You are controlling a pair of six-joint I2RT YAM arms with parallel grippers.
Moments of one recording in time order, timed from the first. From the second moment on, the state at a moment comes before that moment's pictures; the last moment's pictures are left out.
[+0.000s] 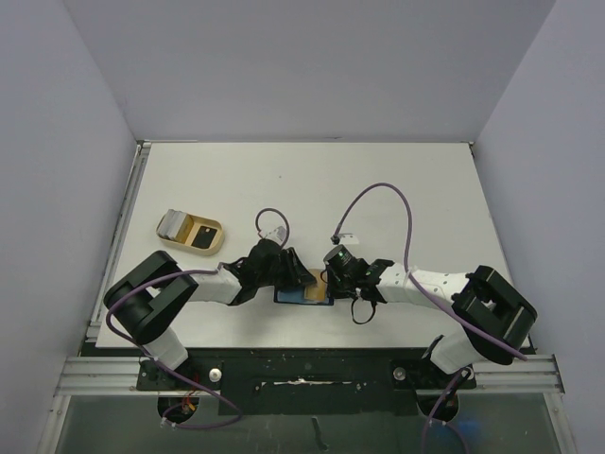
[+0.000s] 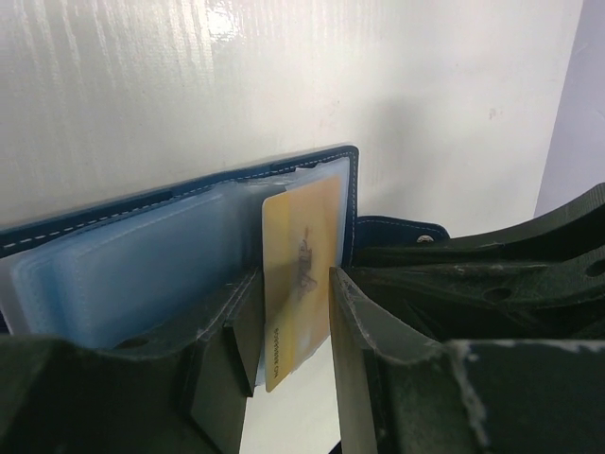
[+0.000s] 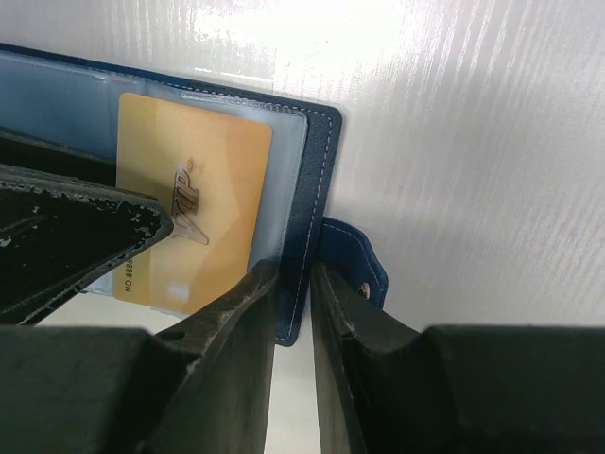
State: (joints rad) left arm -0.78 1.65 0.58 0.45 0.17 -1.06; right arm 0.86 1.47 0.70 -0.26 0.20 0.71
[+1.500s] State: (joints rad) left arm -0.84 1.69 0.72 0.26 0.02 -0.95; right arm 0.86 1.49 0.70 -0.21 0.21 0.73
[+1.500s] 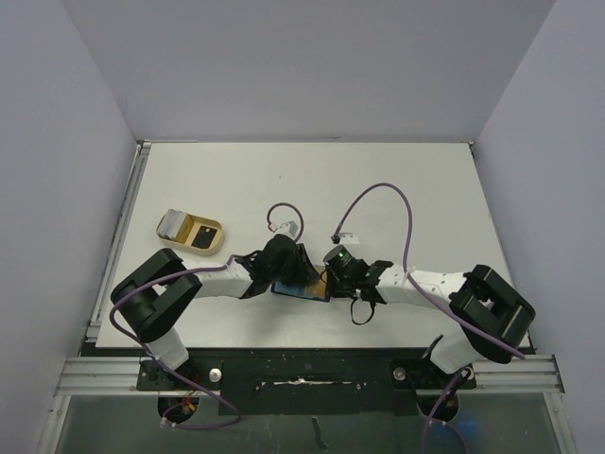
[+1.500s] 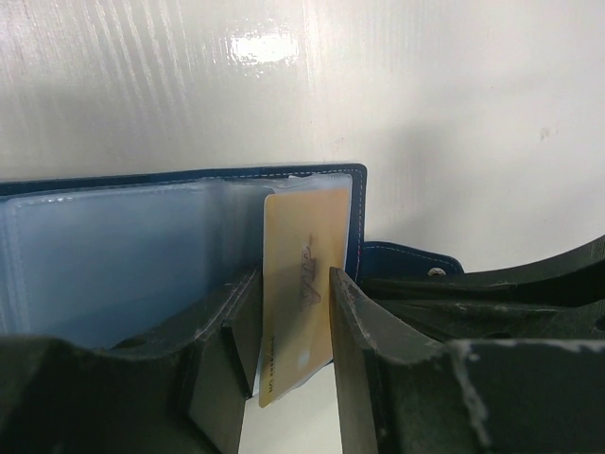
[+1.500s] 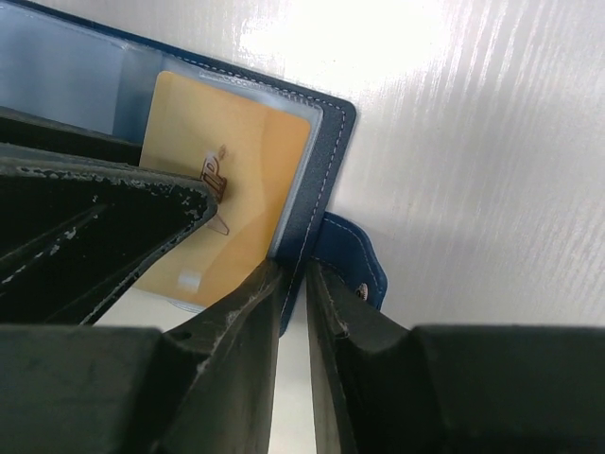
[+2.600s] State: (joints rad) left arm -0.85 1.64 0.70 0.22 0.03 -0.97; right arm 0.86 1.45 0.67 -0.23 0.25 0.73
